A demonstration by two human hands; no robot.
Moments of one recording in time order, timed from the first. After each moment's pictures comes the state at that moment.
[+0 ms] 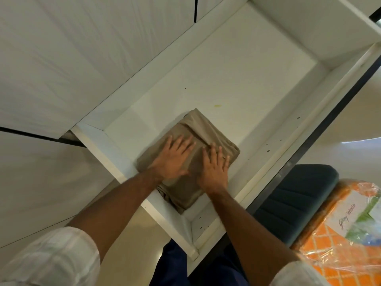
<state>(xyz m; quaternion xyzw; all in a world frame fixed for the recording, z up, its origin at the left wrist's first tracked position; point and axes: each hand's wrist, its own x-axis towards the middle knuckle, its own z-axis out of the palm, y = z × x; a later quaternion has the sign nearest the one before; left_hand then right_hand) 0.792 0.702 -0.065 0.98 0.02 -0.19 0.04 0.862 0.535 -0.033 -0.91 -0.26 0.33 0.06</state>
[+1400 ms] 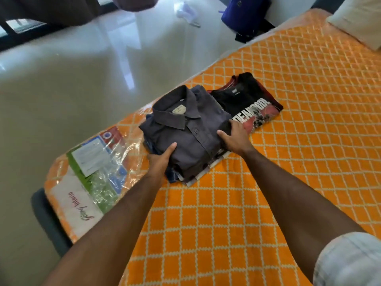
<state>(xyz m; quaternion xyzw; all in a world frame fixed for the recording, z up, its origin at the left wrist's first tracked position) 1.000 -0.194 -0.120 0.68 0.13 -0.43 0.58 0.864 -0.425 -0.077 -0.82 0.47 0.02 0.33</state>
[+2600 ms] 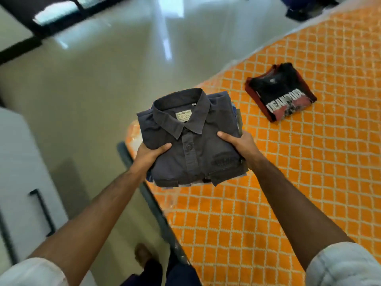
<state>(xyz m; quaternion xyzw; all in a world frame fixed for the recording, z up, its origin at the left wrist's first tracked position) 1.018 0.018 0.071 0.72 0.05 -0.36 0.60 0.861 -0.242 0.085 -0.57 0.45 0.01 0.69</state>
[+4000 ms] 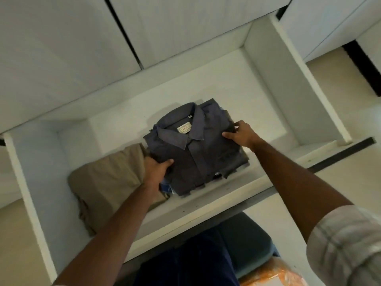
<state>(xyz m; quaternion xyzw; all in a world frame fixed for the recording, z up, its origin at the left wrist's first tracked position) 1.038 0.591 -0.023 0.46 0.69 0.11 0.55 1.359 0.531 -0.005 -0.83 -0.28 0.47 0.13</state>
